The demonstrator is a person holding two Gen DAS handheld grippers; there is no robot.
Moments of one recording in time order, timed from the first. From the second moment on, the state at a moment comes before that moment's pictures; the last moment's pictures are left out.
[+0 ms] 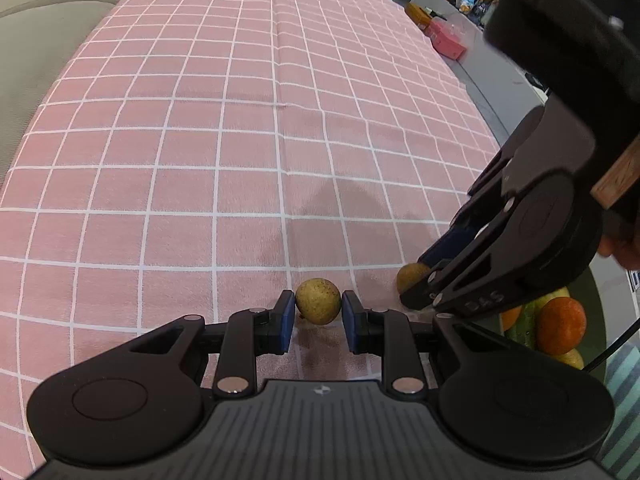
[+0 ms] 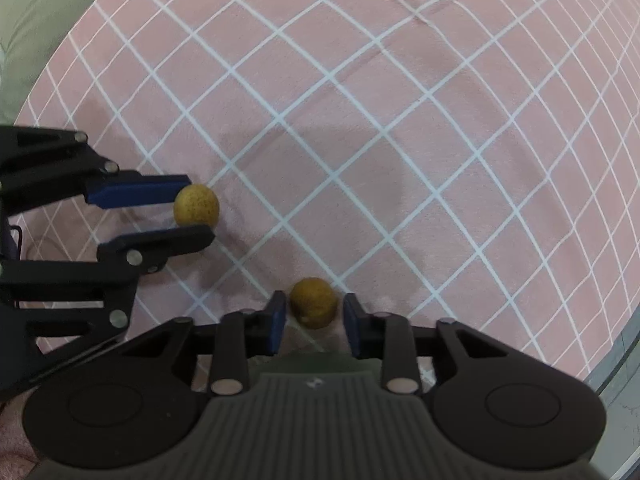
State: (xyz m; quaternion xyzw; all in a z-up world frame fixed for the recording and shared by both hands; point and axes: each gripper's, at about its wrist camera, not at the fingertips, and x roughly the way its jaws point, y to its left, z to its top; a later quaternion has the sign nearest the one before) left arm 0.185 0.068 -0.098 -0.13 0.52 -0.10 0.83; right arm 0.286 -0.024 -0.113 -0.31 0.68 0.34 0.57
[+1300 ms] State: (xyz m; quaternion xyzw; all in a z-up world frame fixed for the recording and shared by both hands) left arm 0.132 -0.044 -0.019 -0.10 0.47 -0.24 0.84; right arm 0.133 -0.258 0.020 -0.10 0.47 0.27 0.83
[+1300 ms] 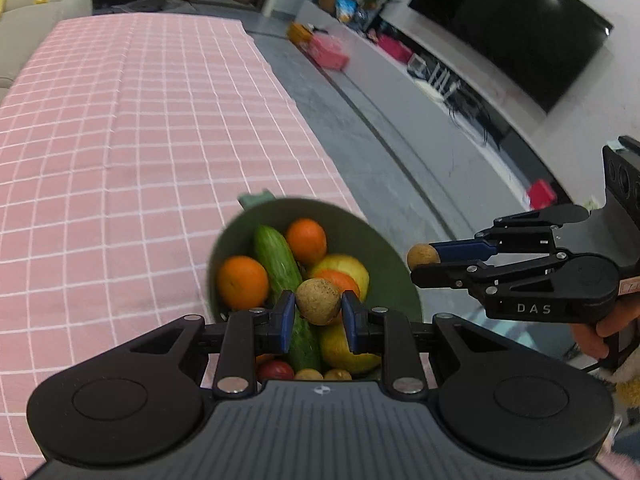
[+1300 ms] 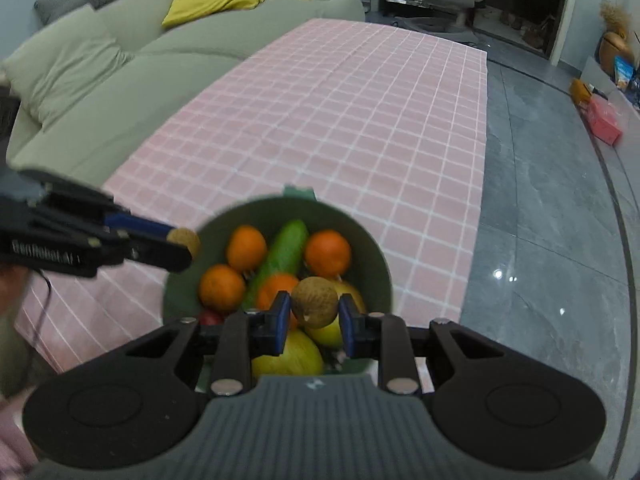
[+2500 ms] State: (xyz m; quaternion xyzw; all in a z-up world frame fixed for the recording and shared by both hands) left arm 0.132 -0.076 -0.058 0.01 0.53 -0.23 0.82; right arm 0.133 -0.247 -0.033 -0.20 0.49 0.30 0.79
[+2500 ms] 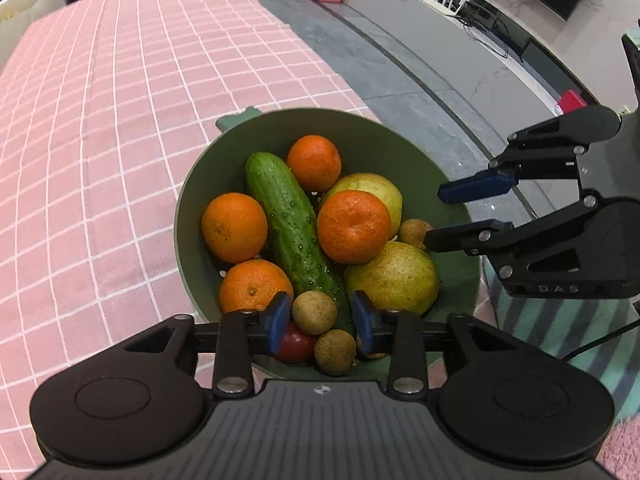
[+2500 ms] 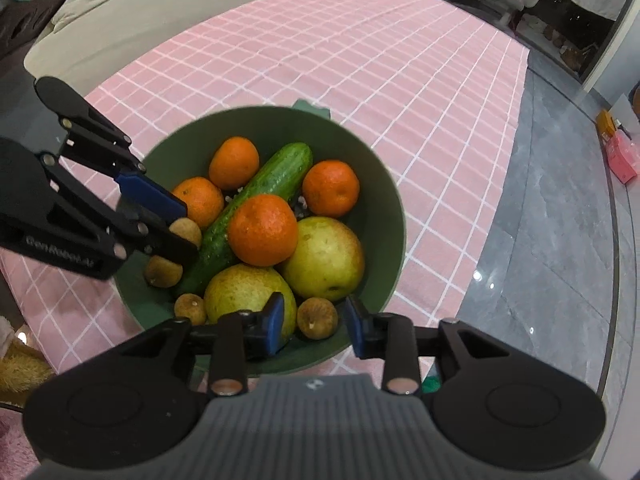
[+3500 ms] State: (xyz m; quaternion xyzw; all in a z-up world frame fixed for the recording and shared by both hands) left arm 0.003 -0.051 0.065 0.05 0.27 -0.01 0.96; right arm -0.018 -0.255 0.081 -0.02 0.28 0.16 0.95
